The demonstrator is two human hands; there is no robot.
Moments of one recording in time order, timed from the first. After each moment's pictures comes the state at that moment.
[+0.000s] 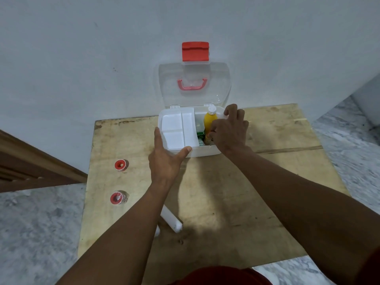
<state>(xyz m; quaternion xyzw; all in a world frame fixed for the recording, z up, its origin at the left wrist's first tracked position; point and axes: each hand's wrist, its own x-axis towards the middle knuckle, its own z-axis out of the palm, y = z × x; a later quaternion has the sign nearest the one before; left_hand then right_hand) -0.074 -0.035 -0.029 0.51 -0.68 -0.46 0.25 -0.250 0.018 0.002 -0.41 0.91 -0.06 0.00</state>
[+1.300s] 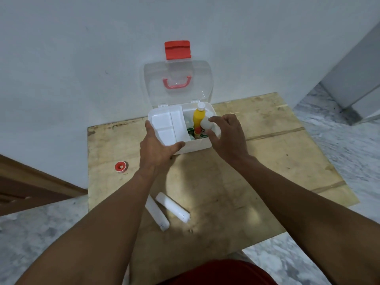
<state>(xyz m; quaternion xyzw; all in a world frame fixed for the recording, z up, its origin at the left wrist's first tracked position) -0.057 -0.070 -0.016 0.43 -0.76 -0.44 0.19 -0.206 0.066 0.005 -0.38 0.89 -0.27 -0.01</state>
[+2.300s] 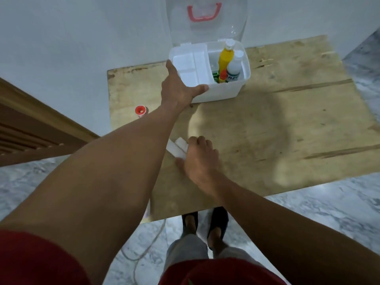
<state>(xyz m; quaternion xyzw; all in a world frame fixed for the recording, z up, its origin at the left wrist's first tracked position) -0.056 -0.067 -0.008 0.46 -0.76 -0.44 0.13 -0.014 0.091 -0.056 -0.40 0.89 -0.12 0.19</state>
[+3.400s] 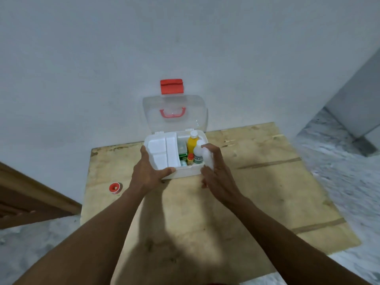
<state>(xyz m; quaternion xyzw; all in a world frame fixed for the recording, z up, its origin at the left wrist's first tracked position) -0.061 -0.068 -0.009 0.45 -0.77 -0.43 0.13 -0.188 0.100 0.032 -0.37 0.77 -0.48 0.19</state>
